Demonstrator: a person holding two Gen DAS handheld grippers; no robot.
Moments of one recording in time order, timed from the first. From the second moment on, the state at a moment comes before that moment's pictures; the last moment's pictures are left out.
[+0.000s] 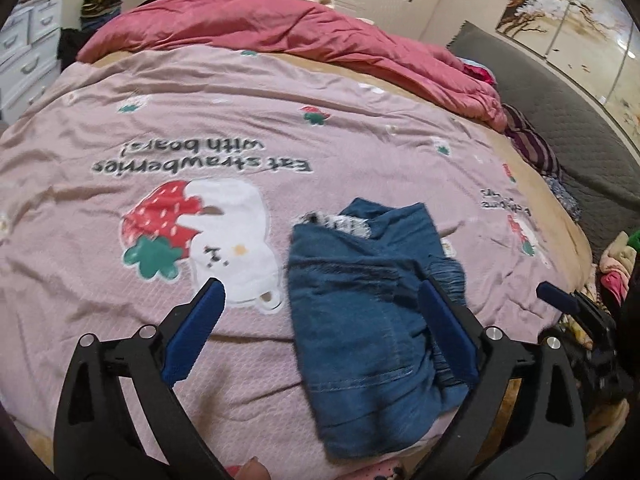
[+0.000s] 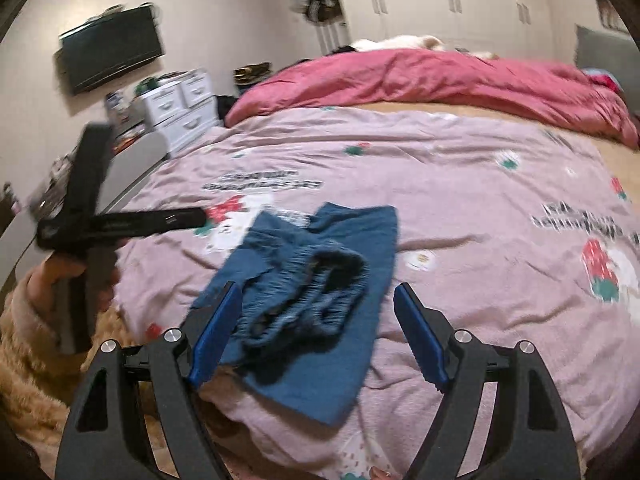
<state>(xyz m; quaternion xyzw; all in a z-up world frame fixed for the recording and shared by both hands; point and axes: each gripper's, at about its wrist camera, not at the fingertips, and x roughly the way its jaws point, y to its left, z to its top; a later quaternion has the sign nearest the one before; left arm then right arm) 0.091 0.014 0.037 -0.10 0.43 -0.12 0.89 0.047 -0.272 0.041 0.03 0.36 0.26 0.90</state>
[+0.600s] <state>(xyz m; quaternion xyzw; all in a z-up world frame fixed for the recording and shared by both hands) 0.105 -0.008 -0.019 -0.13 0.48 -0.14 0.86 0.081 -0.265 -0.026 0.10 0.47 0.29 0.83</state>
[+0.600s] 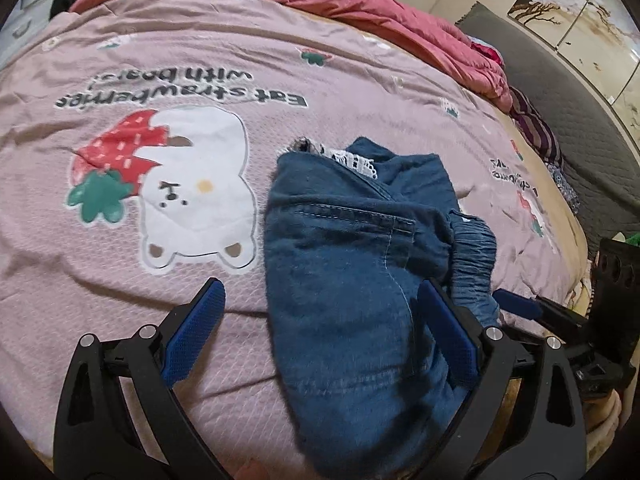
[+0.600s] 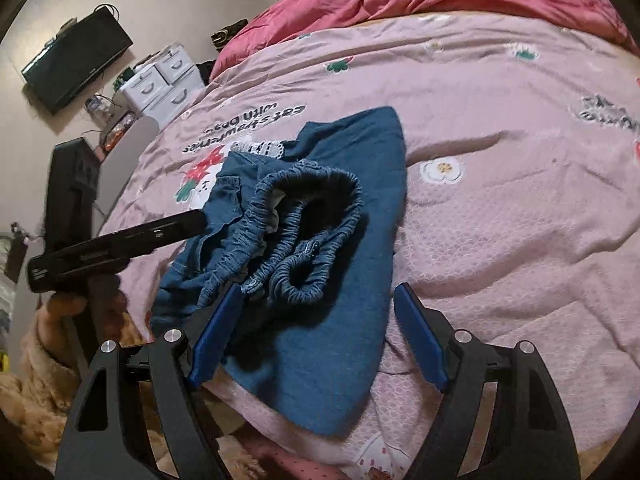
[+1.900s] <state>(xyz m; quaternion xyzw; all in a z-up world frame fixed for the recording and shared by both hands) 0.110 -0.029 -0.006 -0.11 0.47 -0.17 0.86 0.083 -0.241 -0.011 0.07 0.43 0.29 0.85</state>
